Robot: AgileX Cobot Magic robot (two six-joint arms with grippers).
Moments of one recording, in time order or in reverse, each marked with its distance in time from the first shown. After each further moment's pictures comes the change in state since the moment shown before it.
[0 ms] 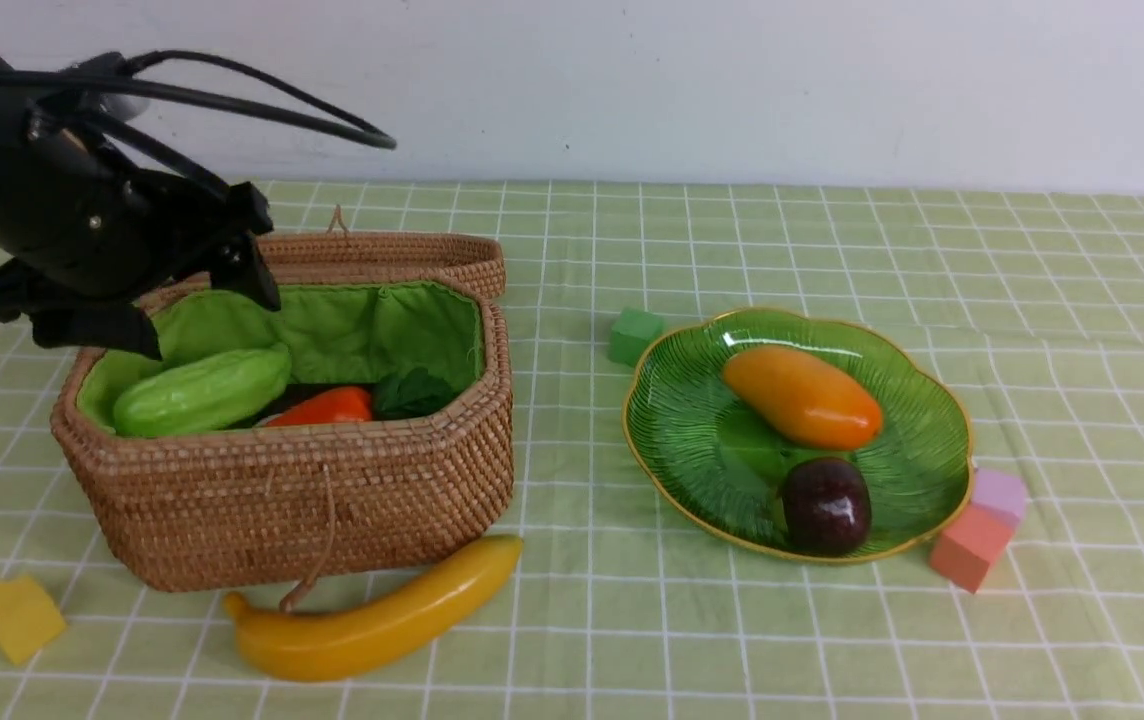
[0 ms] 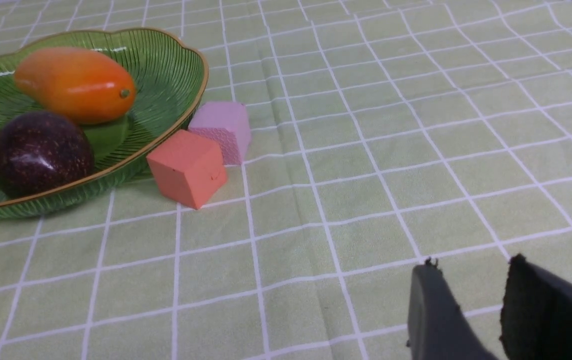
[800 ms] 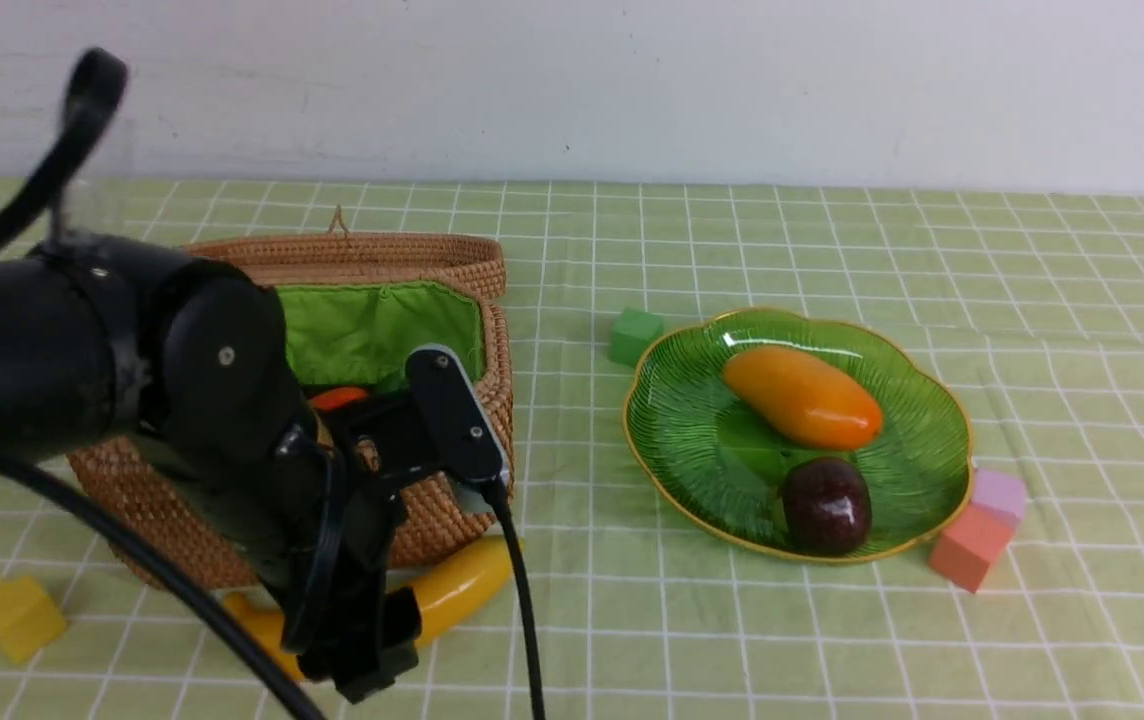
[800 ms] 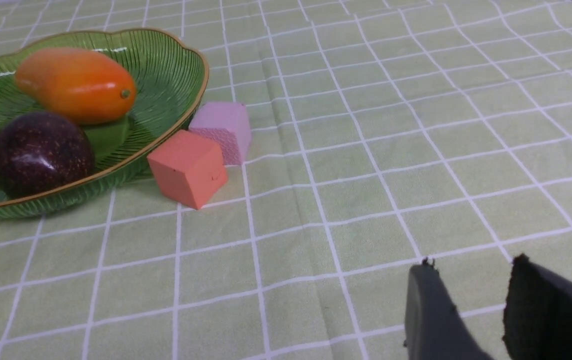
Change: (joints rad) right arm 0.000 0.000 0.000 0.000 0.000 -0.001; left arm -0.433 -0.023 0.350 0.119 -0.049 0.904
